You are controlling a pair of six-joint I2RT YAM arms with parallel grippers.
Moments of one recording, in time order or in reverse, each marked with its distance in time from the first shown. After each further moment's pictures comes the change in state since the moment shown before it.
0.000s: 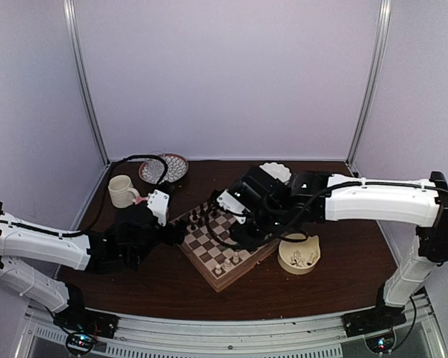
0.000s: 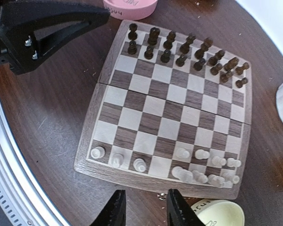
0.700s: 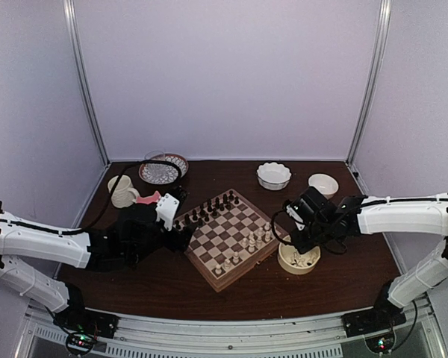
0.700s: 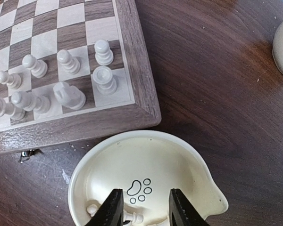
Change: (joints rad) left arm 0.000 0.006 0.034 -0.093 0.166 0.049; right arm -0.323 -0.282 -0.607 0.199 0.077 0.119
